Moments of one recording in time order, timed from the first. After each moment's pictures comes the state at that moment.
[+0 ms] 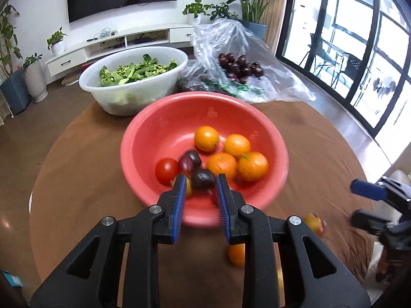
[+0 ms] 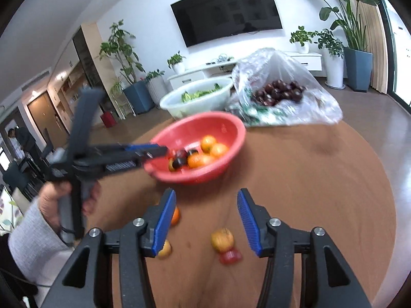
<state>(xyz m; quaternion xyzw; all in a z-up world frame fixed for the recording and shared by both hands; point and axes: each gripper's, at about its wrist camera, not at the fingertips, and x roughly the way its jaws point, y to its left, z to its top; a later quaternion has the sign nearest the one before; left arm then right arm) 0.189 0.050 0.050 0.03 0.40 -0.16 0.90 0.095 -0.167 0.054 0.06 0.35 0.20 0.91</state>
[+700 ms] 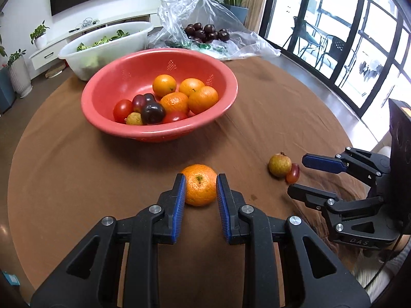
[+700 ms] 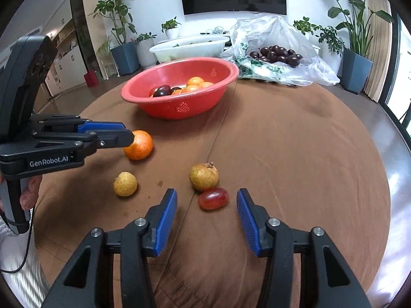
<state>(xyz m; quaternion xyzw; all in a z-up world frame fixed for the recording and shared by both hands) 0.122 0.019 0.009 0.05 0.44 -0.20 0.88 0.082 -0.149 0.004 -0.03 0.41 0.17 0.89</state>
